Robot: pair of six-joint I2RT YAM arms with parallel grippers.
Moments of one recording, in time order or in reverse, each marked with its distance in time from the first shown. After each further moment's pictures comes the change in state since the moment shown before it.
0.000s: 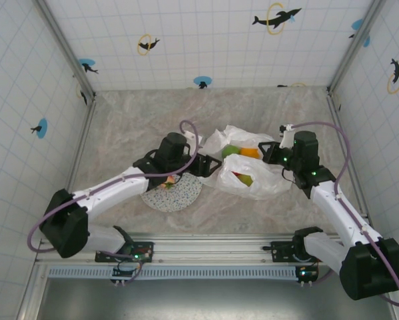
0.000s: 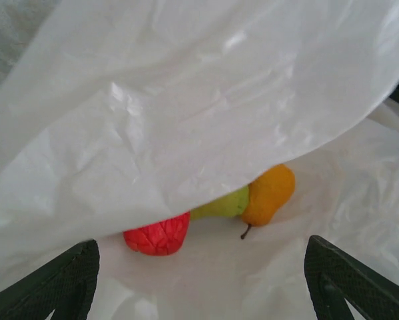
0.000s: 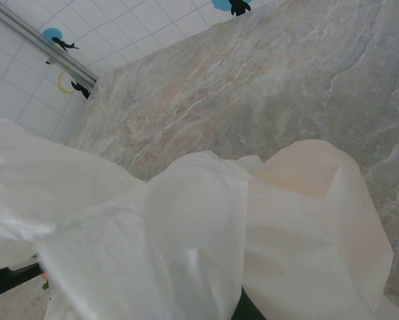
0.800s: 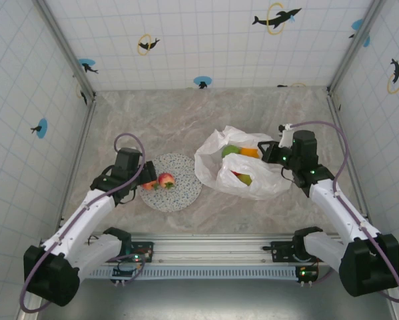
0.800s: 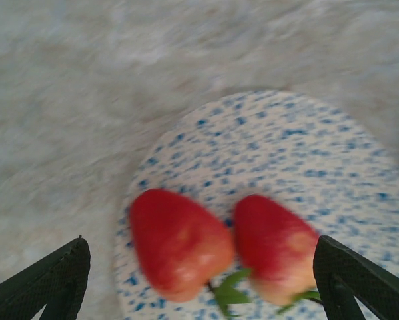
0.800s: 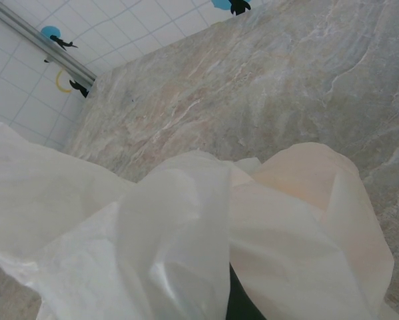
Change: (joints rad) left arm 0.402 -0.367 -0.220 -0.504 -0.498 -0.077; right arm 0.000 0.028 0.000 0.025 -0.003 -0.007
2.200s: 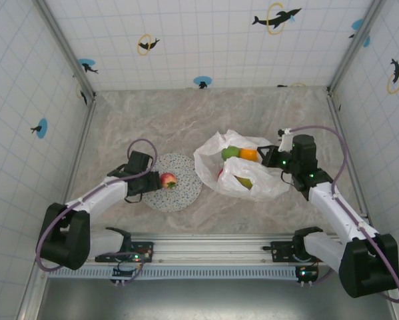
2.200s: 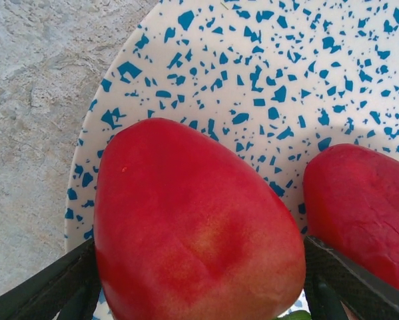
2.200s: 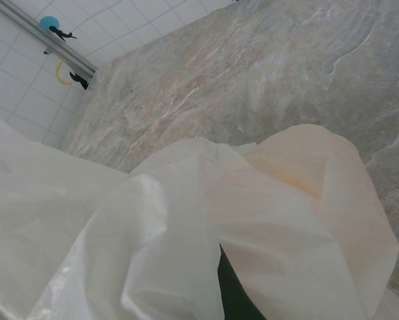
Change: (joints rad) left arm 0.018 0.298 -0.070 0.138 0.117 0.005; right arm -0.009 -0.011 -0.065 0.043 -0.028 0.002
